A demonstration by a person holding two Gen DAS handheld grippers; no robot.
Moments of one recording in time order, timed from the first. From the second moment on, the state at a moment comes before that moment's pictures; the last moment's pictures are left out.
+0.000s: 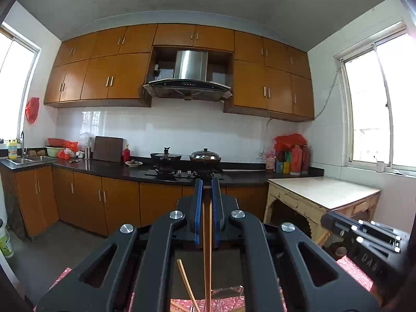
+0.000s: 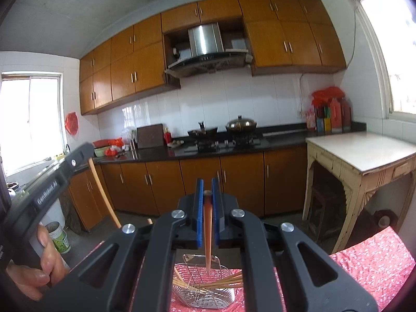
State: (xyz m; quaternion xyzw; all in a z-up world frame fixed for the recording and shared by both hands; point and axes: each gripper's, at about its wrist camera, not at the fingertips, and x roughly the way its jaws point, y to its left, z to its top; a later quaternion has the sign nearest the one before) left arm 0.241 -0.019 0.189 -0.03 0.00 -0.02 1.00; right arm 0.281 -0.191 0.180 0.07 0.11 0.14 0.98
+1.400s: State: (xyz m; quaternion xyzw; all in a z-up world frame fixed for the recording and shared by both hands) left arm 0.214 0.034 0.148 -0.05 0.09 0.04 0.99; right arm 0.254 -0.223 0.131 0.11 0.17 0.09 0.98
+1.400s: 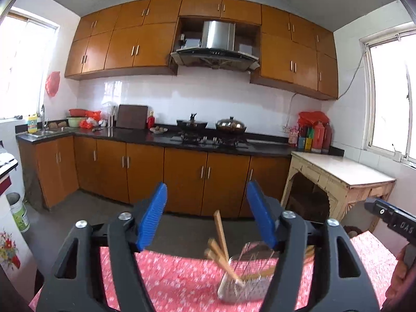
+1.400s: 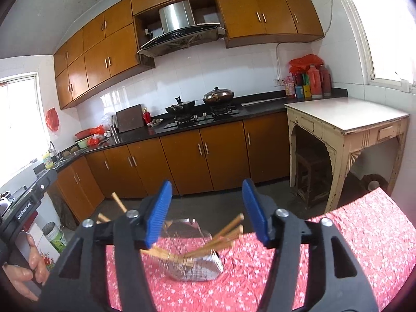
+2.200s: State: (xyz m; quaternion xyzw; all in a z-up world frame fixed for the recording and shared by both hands) left arm 0.096 0.052 0.049 -0.06 0.12 -0.01 0.99; right arm 0.094 -0.173 0.040 0.01 0.12 0.06 0.99
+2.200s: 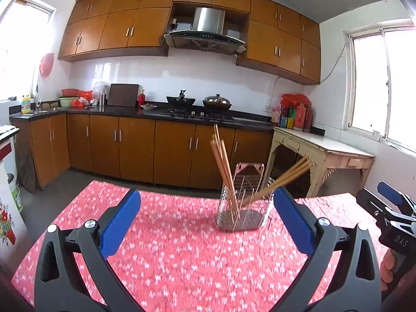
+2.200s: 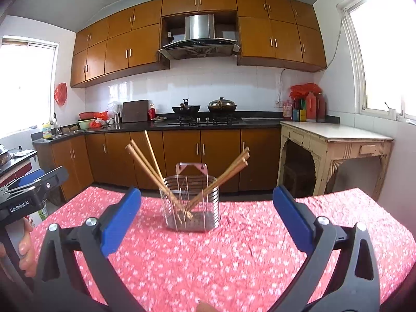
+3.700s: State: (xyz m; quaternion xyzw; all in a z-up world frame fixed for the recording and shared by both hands) left arm 0.042 0.025 0.010 -0.03 0.10 0.00 0.99; right arm 0.045 -0.173 -0.005 0.02 0.10 0.05 0.99
